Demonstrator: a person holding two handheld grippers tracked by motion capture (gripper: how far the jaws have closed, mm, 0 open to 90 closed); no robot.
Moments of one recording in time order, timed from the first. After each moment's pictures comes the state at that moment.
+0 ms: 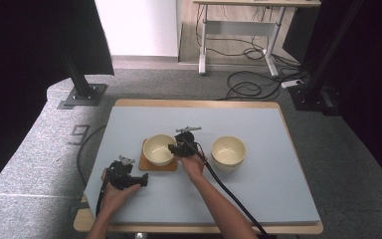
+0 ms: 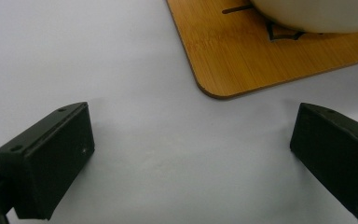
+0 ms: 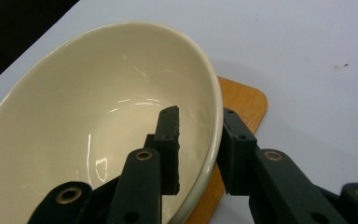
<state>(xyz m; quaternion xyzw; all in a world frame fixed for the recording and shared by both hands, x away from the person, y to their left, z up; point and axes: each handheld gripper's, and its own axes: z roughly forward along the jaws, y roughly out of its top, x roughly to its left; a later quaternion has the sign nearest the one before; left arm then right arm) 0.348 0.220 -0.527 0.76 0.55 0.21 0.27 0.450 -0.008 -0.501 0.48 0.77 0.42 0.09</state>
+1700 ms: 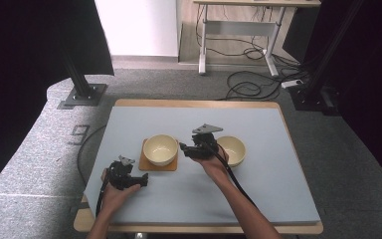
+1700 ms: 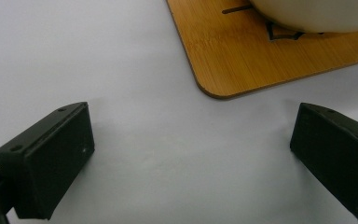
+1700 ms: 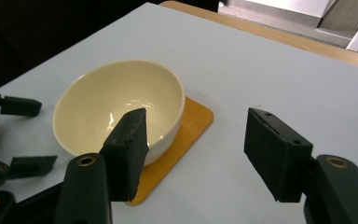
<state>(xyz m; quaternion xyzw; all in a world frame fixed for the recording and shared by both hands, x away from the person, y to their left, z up) 0.347 0.220 -0.526 0.76 0.55 0.21 0.27 0.404 -0.070 -0.440 0.39 0.78 0.45 0.17</state>
